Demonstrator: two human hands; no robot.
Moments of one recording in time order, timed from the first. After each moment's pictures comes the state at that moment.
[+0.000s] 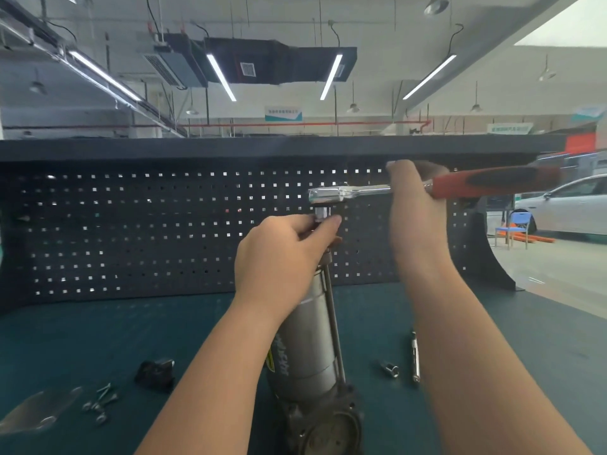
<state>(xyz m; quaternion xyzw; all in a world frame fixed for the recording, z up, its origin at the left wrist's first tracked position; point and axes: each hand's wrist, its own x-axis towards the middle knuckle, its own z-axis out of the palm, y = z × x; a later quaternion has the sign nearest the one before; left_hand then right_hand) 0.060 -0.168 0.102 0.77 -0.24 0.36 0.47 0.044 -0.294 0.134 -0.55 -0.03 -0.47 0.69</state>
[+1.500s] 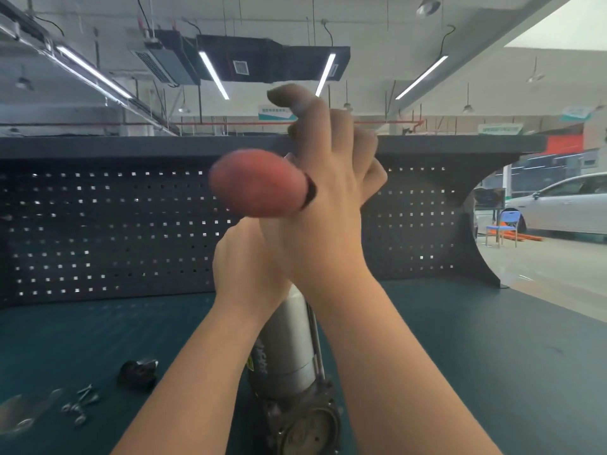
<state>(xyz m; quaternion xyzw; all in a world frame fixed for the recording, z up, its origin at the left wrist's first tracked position) 0.060 -0.172 0.102 0.79 -0.16 0.49 0.33 0.037 -0.239 0.146 -0.73 -0.03 -0.61 0.31</state>
